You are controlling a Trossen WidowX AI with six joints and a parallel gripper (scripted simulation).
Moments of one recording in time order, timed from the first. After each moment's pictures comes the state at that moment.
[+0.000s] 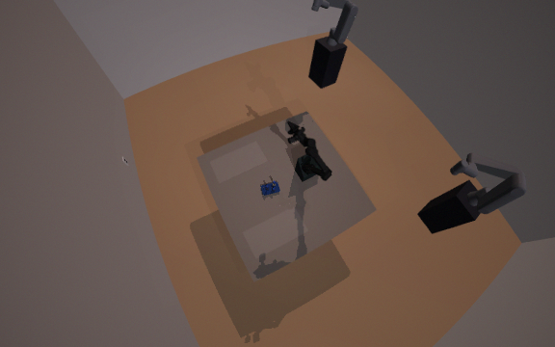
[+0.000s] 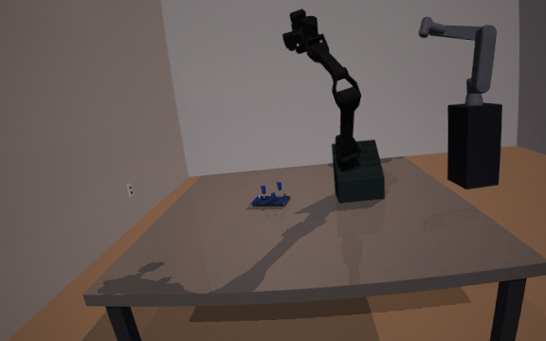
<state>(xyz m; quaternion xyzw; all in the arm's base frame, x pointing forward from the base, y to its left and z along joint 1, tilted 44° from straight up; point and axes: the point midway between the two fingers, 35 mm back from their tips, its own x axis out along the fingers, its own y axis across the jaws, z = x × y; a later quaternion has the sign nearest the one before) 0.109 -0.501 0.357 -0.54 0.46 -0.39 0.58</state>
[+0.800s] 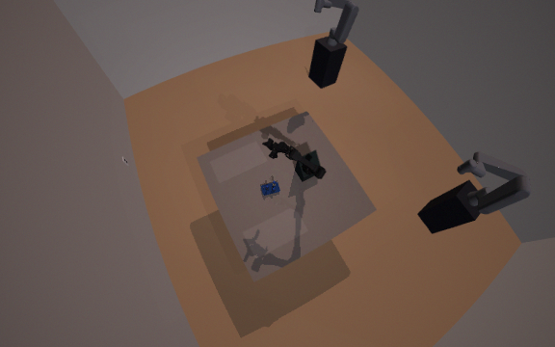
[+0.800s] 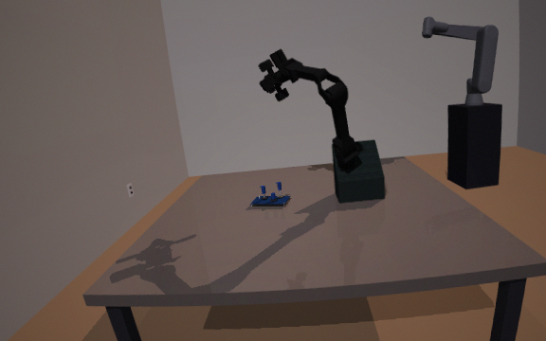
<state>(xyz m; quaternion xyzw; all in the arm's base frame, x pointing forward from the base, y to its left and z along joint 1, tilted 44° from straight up) 0.267 -0.408 0.157 -0.43 0.46 -0.05 0.78</state>
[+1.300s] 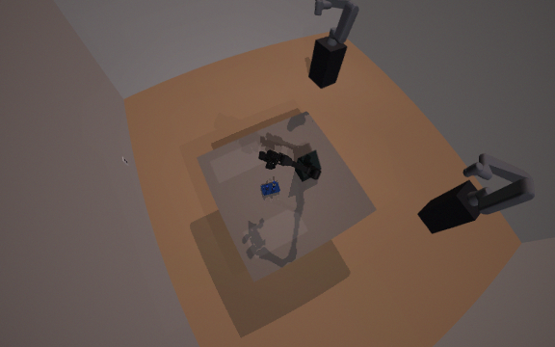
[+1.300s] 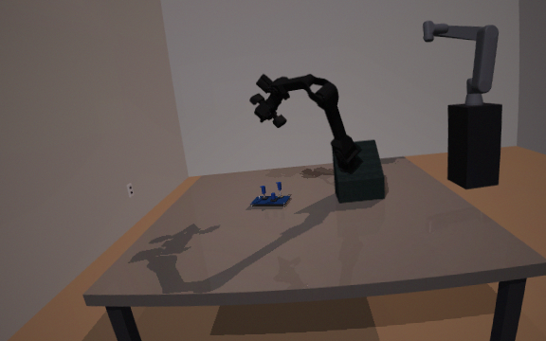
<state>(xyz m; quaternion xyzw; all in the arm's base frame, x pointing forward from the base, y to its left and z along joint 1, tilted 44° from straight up) 0.316 -0.291 0.065 -0.32 0.46 0.17 0.82</state>
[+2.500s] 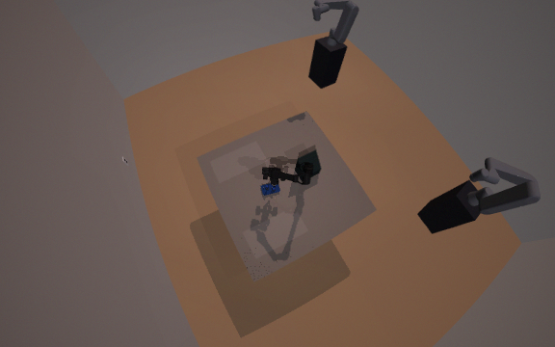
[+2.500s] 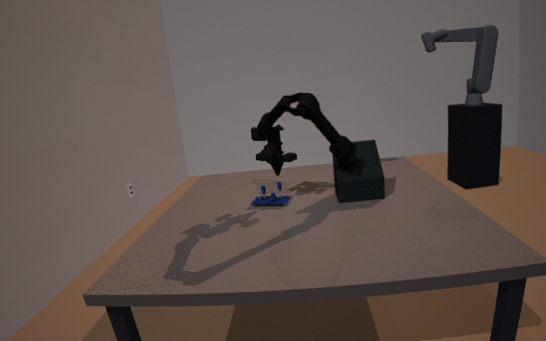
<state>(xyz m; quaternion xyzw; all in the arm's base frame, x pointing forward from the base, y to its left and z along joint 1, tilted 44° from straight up) 0.299 -0.059 -0.020 -0.07 0.45 0.51 0.73</state>
